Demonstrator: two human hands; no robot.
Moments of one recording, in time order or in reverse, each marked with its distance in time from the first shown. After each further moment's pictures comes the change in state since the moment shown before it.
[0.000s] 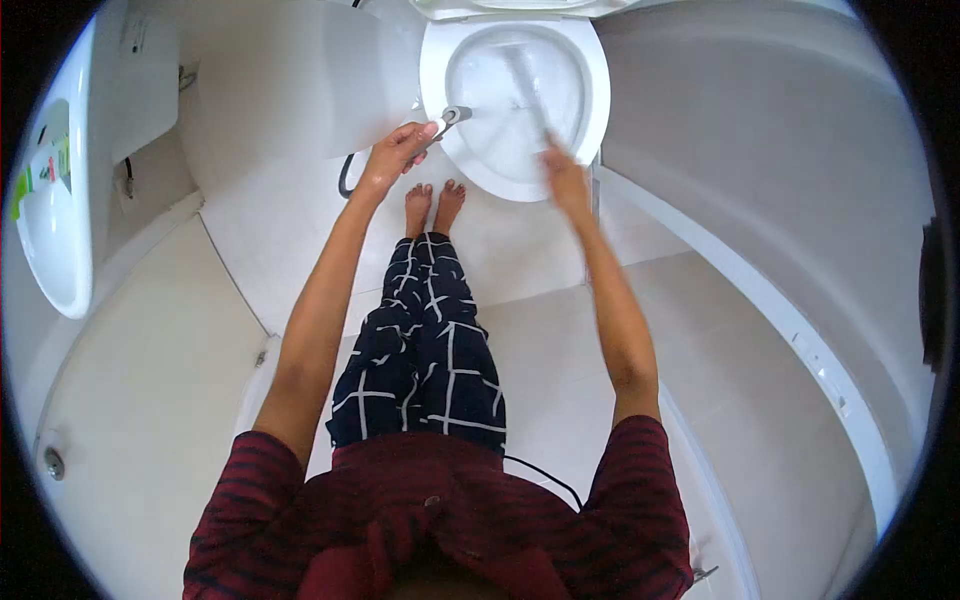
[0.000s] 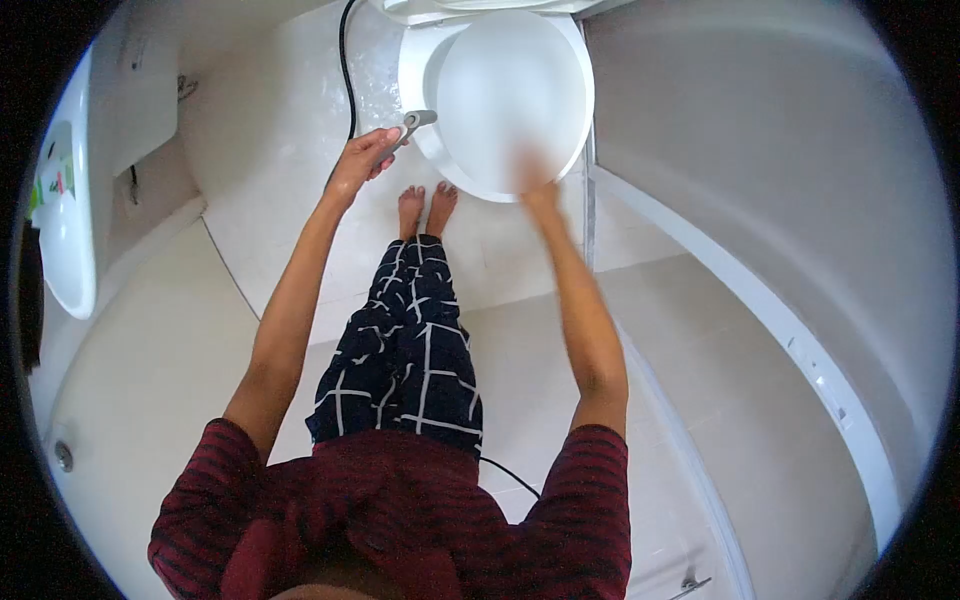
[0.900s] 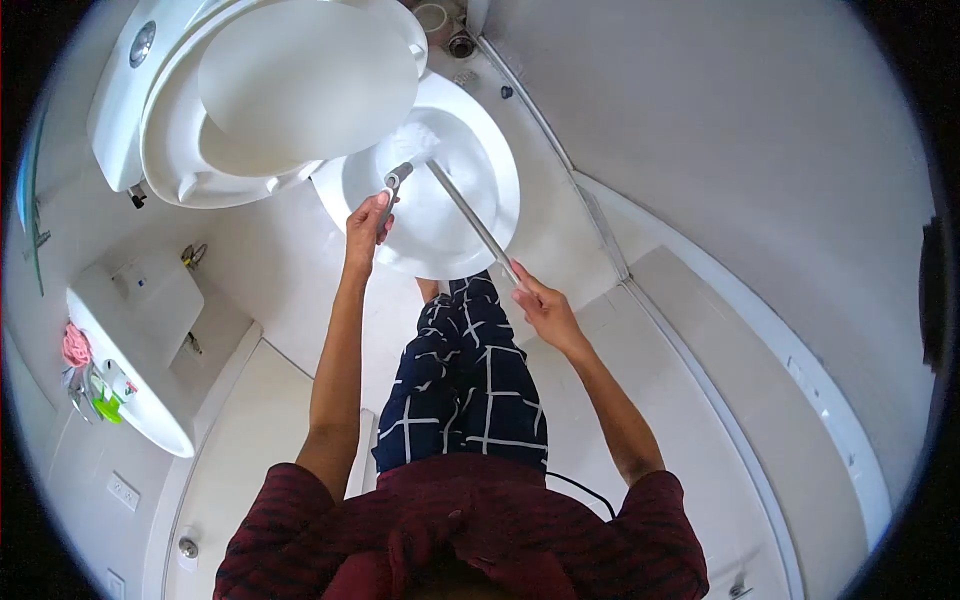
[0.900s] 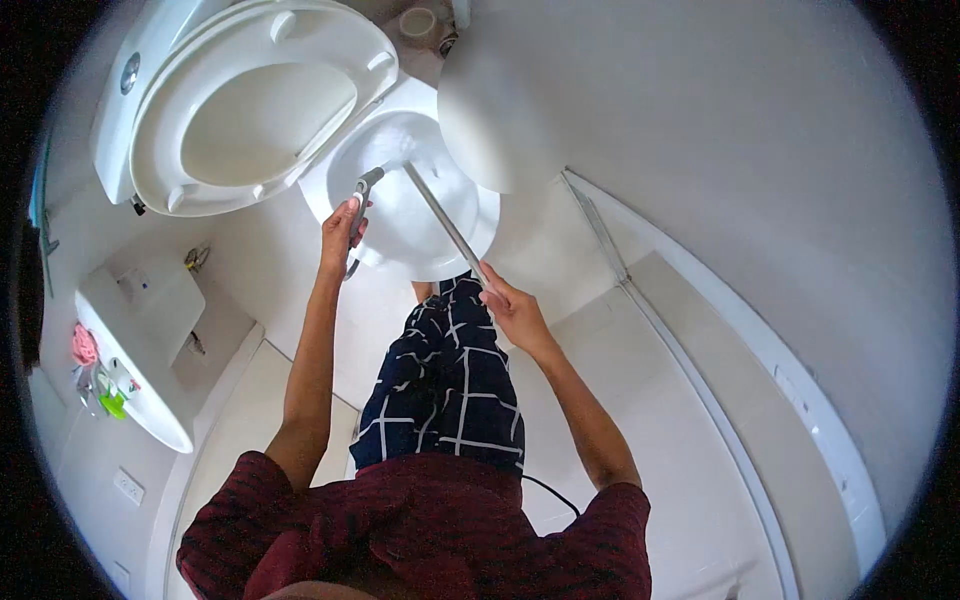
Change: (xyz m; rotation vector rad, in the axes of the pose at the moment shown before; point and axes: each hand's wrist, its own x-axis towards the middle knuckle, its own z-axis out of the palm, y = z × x) left_hand 0.024 0.050 0.056 0.215 0.082 -0.179; right_hand -0.159 -0.015 -0.047 0.804 -0.058 0.122
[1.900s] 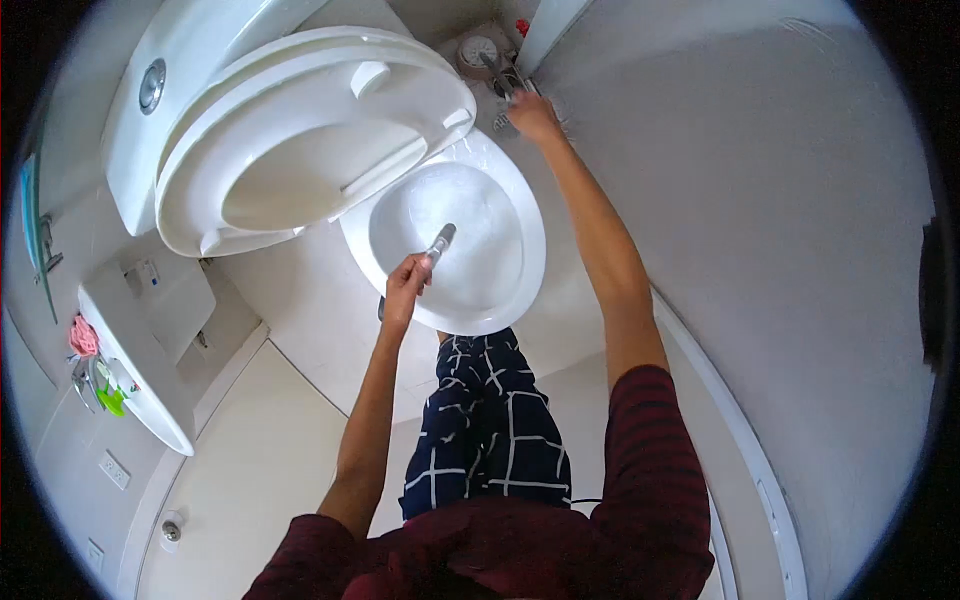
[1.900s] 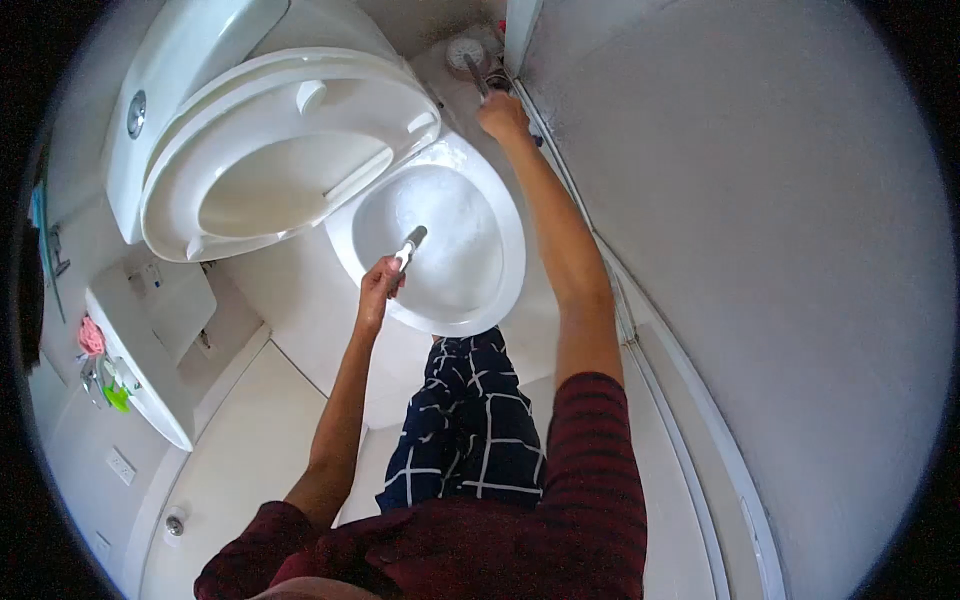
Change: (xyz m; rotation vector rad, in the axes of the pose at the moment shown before) left_hand 0.018 -0.040 -0.004 -0.084 -0.028 0.022; right_hand 0.423 -0.034 -0.022 -0.678 0.113 0.102
